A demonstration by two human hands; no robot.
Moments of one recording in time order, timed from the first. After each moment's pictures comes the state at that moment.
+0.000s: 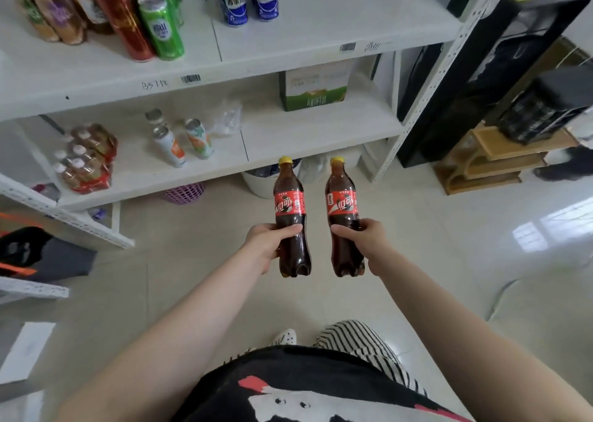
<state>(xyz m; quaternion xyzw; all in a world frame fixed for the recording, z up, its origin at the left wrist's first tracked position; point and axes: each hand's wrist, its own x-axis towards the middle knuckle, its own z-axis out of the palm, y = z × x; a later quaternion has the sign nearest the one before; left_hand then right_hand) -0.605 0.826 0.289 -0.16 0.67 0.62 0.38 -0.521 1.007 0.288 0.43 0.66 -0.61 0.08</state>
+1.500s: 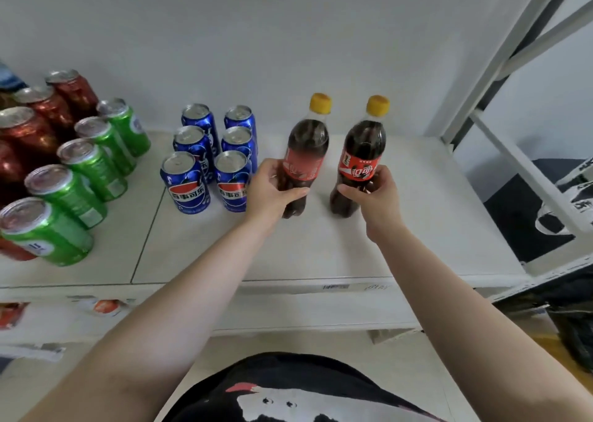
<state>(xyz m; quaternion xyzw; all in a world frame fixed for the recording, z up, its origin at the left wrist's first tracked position) -1.131 1.128 0.396 0.02 0.75 0.66 0.02 -1.090 1.315 0.398 0.17 0.71 -0.67 -0.14</state>
